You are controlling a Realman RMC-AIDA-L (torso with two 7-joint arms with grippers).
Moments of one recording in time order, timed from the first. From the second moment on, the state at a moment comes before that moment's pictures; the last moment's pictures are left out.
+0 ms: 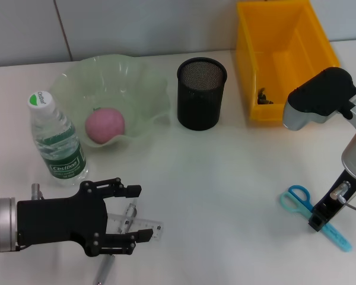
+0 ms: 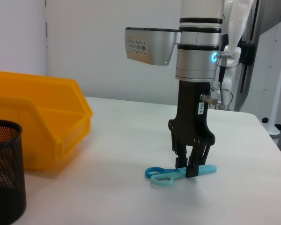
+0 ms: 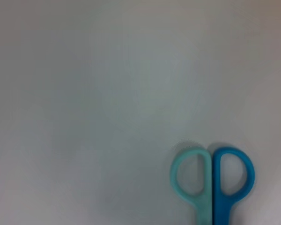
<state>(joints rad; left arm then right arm) -0.38 -2.07 1.10 0.72 1.79 1.59 -1.14 0.57 2.09 -1.43 -1.26 -2.81 -1.71 2.74</state>
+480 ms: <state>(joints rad) -0.38 -2.07 1.10 0.72 1.79 1.59 -1.13 0.57 2.09 -1.43 -1.25 -2.81 -1.71 2.74</state>
